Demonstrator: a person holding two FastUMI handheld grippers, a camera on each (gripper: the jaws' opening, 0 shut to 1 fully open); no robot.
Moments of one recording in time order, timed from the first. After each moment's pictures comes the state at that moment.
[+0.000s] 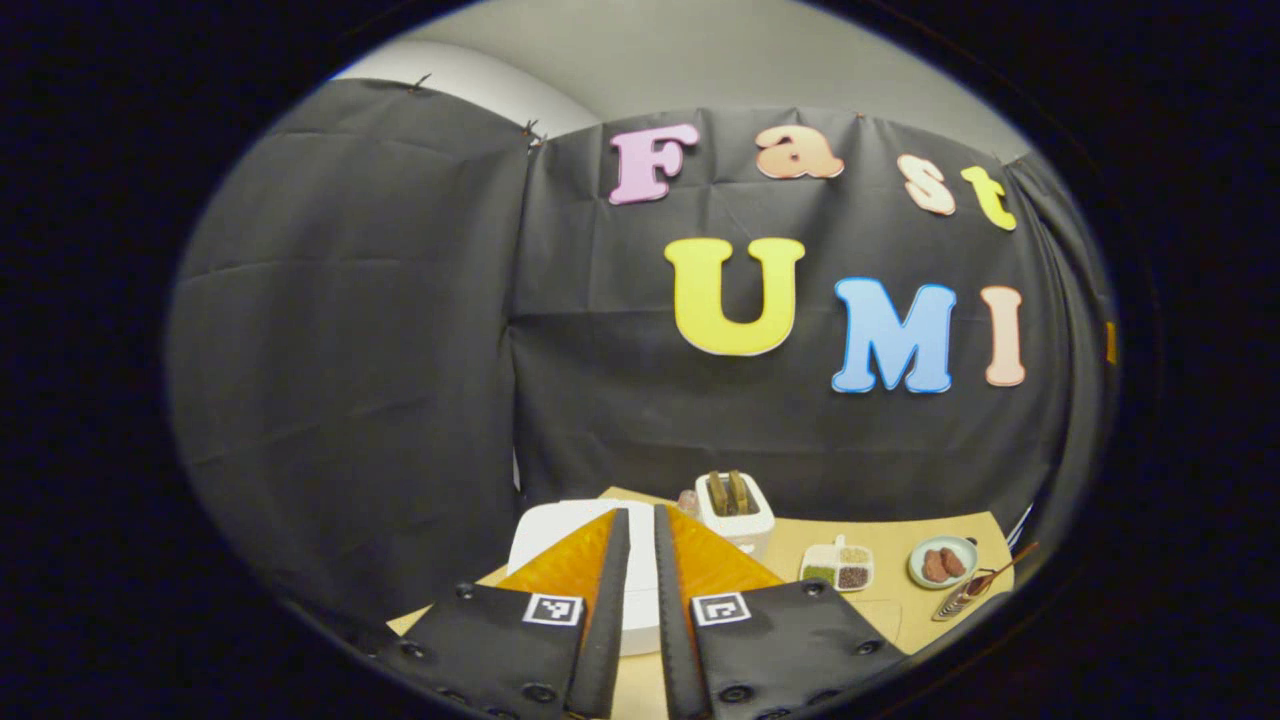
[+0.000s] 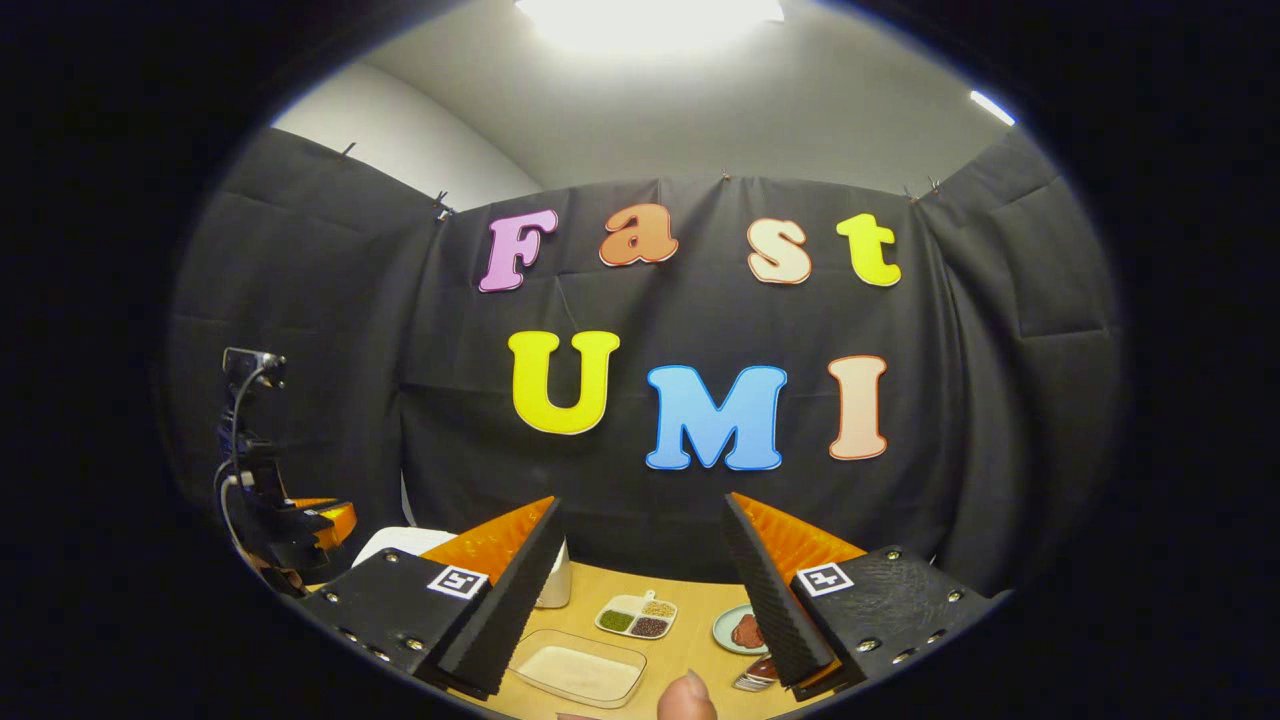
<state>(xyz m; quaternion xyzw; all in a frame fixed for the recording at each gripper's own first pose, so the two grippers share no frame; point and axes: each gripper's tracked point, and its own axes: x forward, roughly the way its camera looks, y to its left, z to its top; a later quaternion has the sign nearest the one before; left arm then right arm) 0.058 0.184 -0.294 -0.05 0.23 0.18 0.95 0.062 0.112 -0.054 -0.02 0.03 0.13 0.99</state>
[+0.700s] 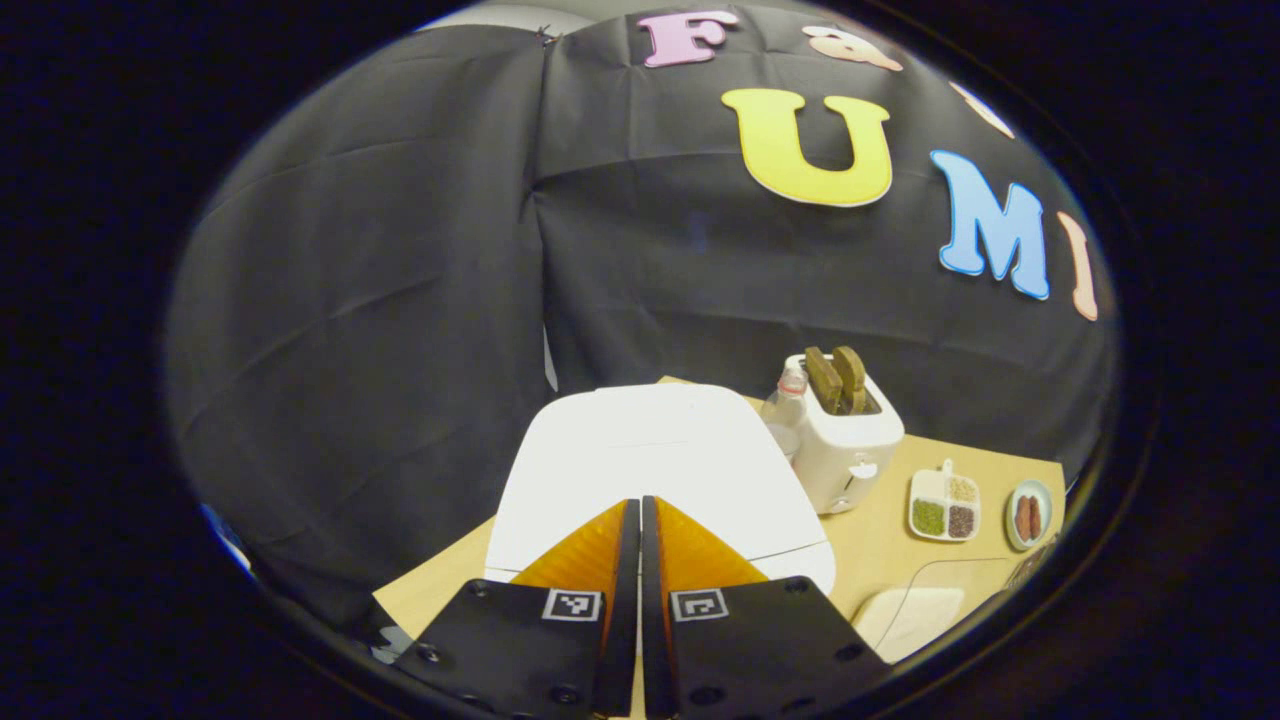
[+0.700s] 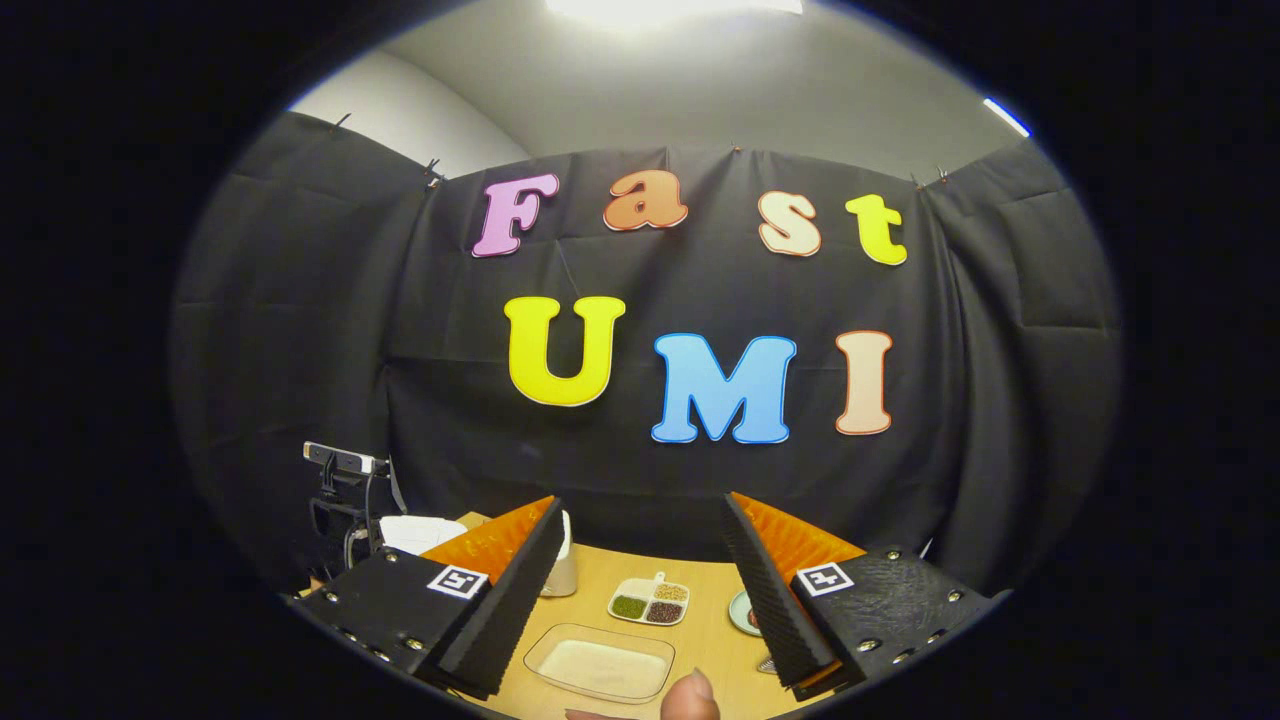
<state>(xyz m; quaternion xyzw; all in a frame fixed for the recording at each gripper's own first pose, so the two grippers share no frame) 0.102 0.261 -0.502 -0.04 0.38 0.24 0.89 0.075 0.157 -0.081 -0.04 0.07 0.10 0.99</state>
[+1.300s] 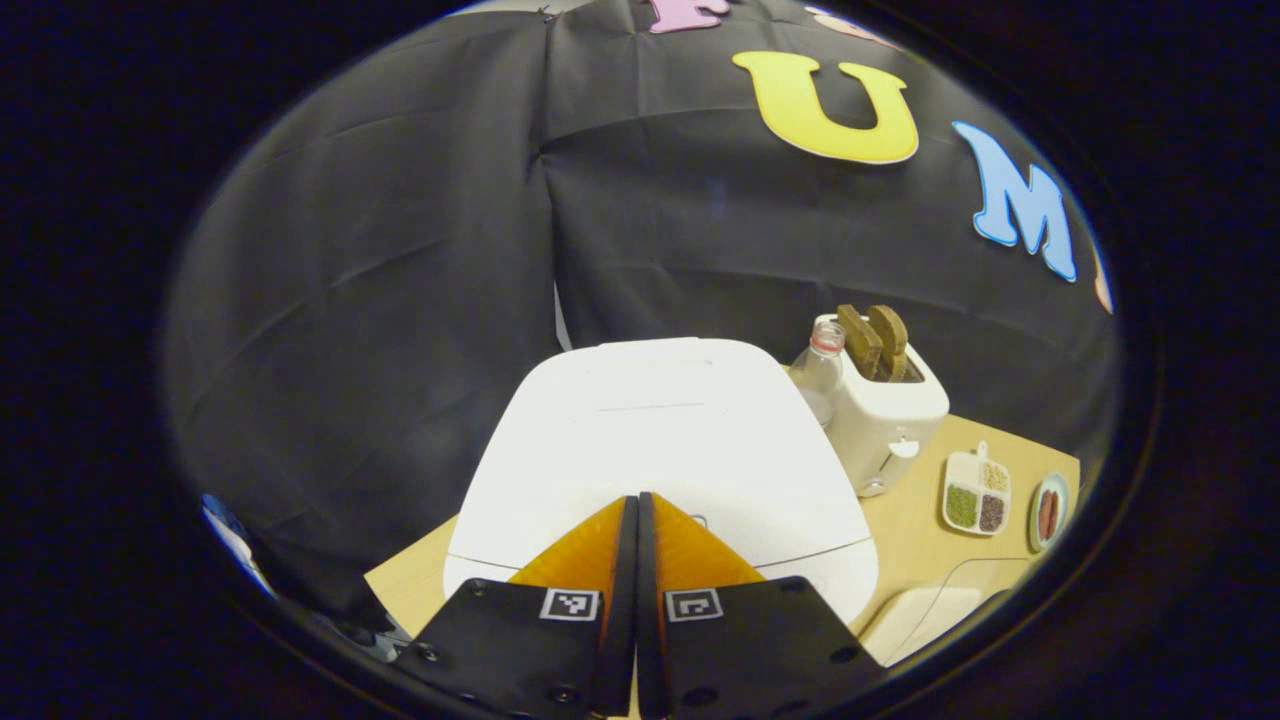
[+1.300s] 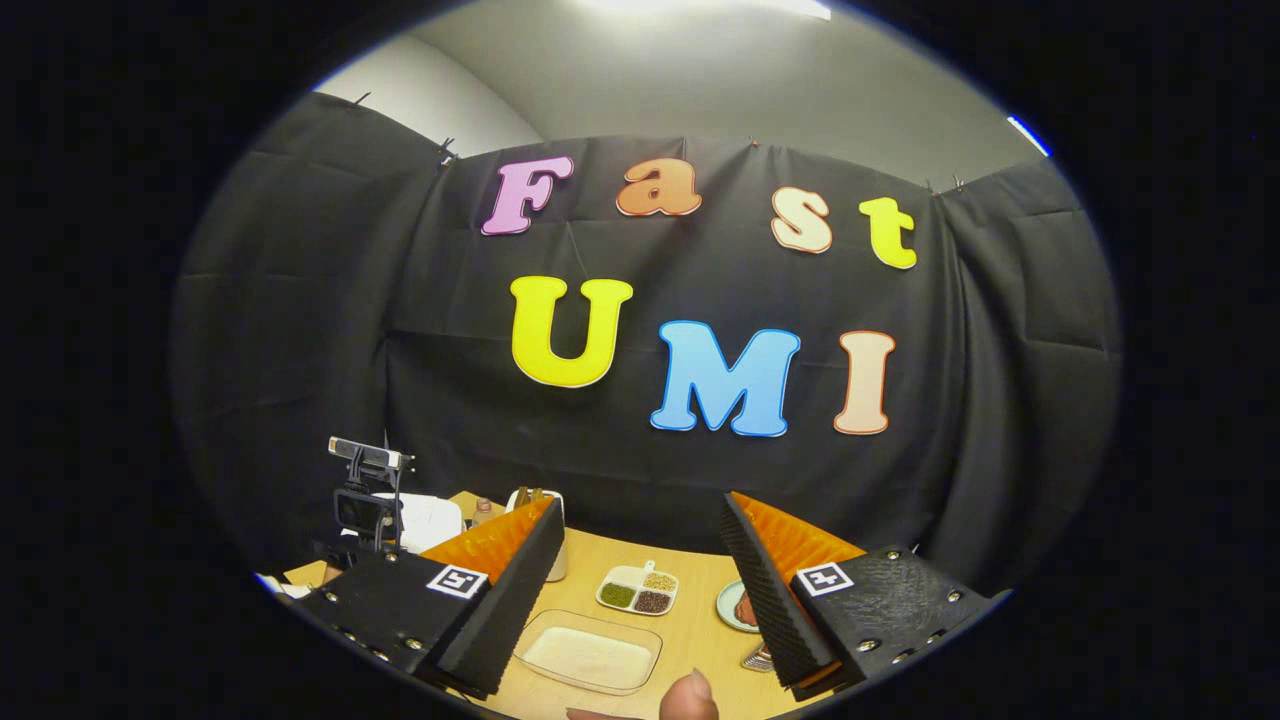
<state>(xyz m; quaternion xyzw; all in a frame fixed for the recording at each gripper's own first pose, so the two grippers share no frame) 0.103 0.266 -0.541 -0.06 0.43 0.26 0.86 0.070 0.164 -0.087 -0.05 0.09 0.11 0.99</state>
